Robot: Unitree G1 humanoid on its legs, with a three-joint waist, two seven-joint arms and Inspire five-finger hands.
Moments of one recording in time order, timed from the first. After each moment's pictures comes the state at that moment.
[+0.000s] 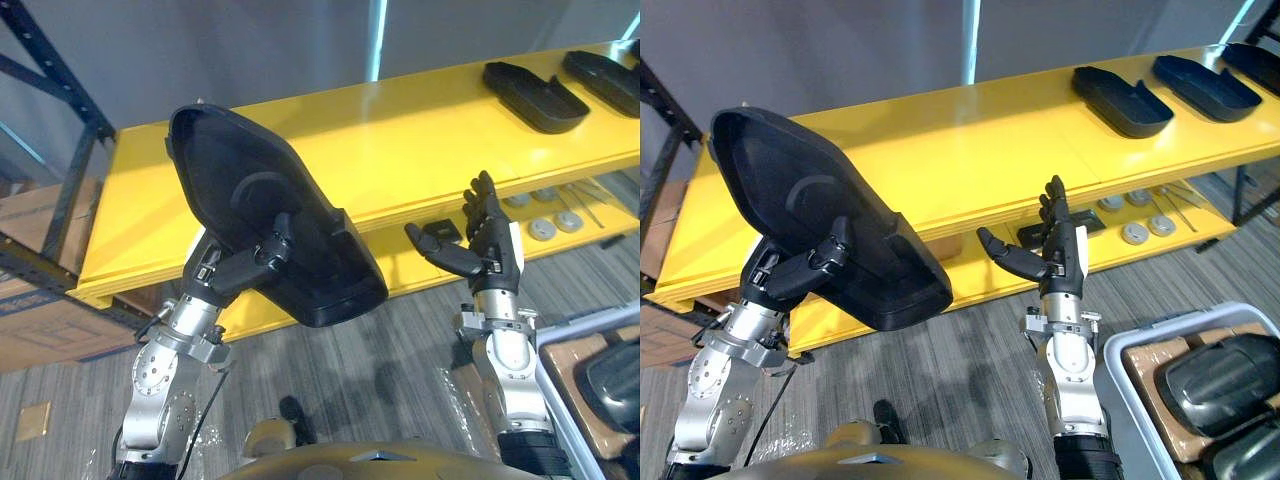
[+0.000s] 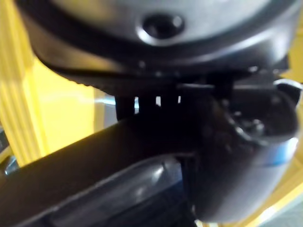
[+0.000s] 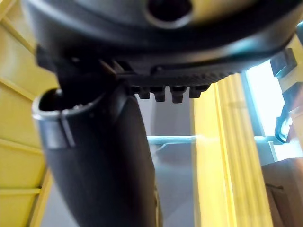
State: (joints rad) left arm 0.20 0.27 0.00 -0.31 -0.54 -0.24 -0.43; right arm 0.10 -0.19 -0.05 -0.01 0.14 -0.31 -0.09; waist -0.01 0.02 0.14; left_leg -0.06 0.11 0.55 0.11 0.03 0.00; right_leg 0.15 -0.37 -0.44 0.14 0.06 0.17
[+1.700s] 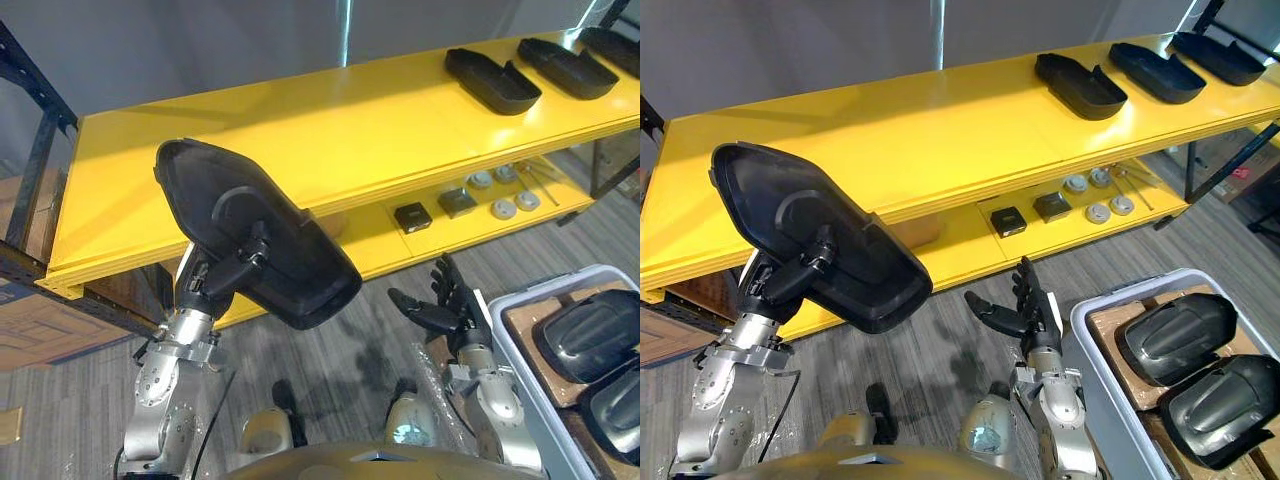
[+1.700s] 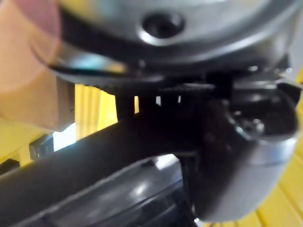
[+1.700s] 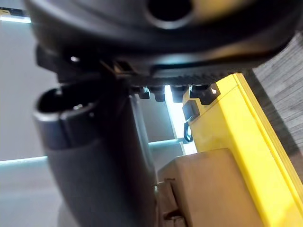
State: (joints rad) left arm 0.27 0.28 0.04 -0.23 -0.56 -0.19 -0.26; right arm 0.29 -0.14 -0.02 0.06 0.21 -0.17 0.01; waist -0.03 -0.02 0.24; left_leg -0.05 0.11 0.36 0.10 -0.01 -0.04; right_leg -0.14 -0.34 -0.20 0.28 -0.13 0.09
